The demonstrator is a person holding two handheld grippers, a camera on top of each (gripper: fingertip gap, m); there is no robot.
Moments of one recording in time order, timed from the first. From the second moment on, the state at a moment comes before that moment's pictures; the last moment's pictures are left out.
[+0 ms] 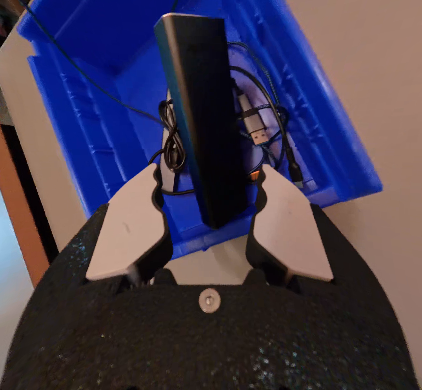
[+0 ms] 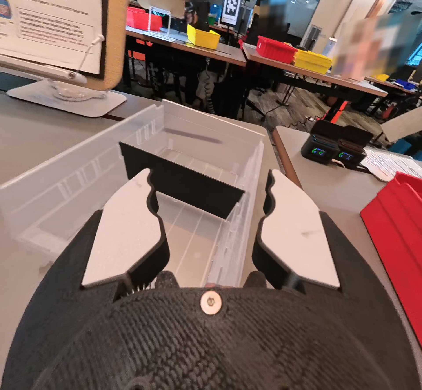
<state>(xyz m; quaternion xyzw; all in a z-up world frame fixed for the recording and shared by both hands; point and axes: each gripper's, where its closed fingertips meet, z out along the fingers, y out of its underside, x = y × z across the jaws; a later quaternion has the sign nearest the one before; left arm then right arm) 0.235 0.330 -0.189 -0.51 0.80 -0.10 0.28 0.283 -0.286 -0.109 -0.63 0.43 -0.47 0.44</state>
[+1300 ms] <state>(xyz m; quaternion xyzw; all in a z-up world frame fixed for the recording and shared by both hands) 0.257 0.319 -0.146 -0.58 0.70 -0.31 0.29 0.273 -0.199 -0.111 -0.68 0.35 -0.40 0.50</state>
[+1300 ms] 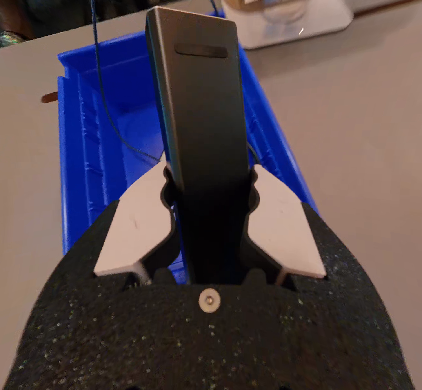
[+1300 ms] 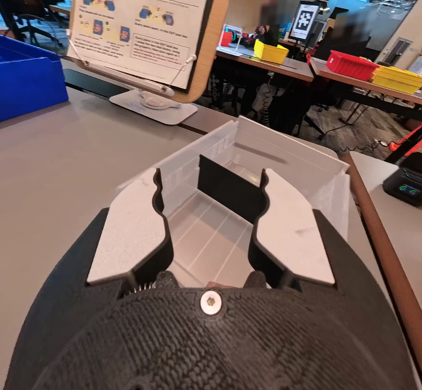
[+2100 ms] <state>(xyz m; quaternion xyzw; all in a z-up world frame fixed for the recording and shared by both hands) 0.154 0.181 0.087 -0.20 0.48 -0.85 0.09 0.146 0.013 -0.088 -0.70 0.14 -0.10 0.69</state>
